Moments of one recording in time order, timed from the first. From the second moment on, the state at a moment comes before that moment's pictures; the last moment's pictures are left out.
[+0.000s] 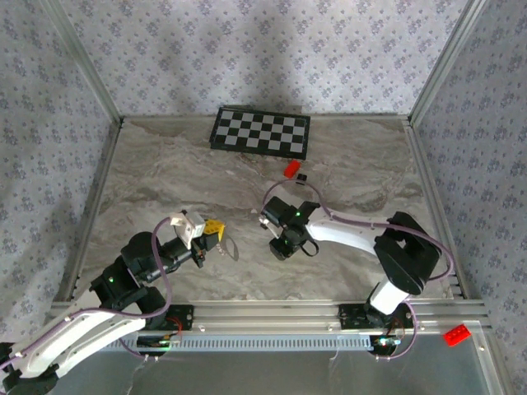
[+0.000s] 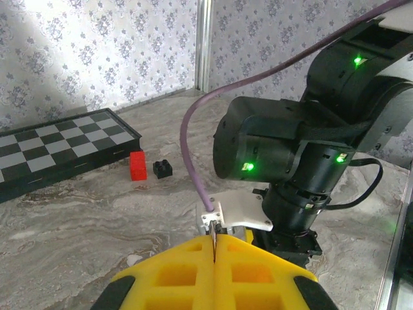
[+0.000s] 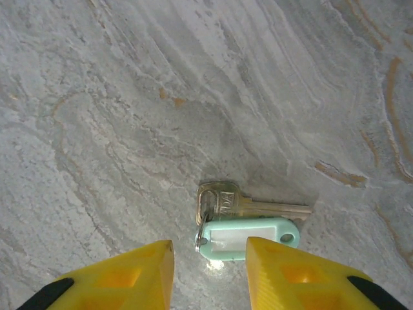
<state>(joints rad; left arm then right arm) -0.91 0.38 0.50 -0.24 0.01 -0.10 0.91 1.63 1.01 -0.73 -0.04 0.14</state>
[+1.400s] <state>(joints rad) -0.91 0.38 0.50 -0.24 0.00 -0.10 0.90 1.72 1.06 -0.74 -0.08 0.11</state>
